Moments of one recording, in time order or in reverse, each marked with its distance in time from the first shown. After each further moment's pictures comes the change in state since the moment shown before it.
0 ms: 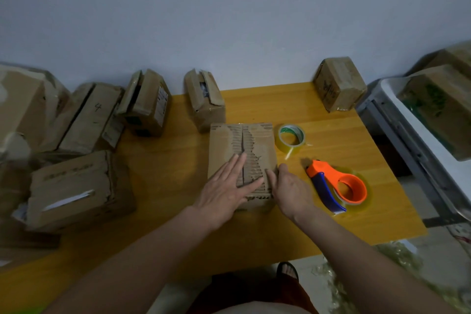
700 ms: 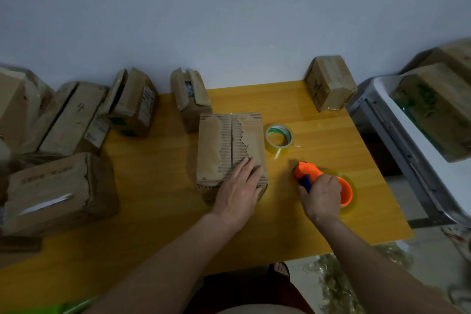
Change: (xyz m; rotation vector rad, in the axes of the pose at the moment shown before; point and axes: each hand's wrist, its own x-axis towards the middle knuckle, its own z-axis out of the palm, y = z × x) left_hand 0.048 0.068 -0.007 -0.307 0.217 -0.225; right_hand 0.012 0.109 -0.002 -0.079 0.113 0.422
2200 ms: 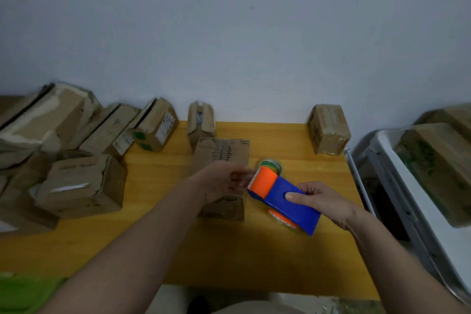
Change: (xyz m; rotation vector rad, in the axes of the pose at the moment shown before) left_hand 0.038 0.052 -0.082 -1.375 -0.156 -0.622; right_hand 0.040 0.031 -0.147 0.726 -0.923 -0.520
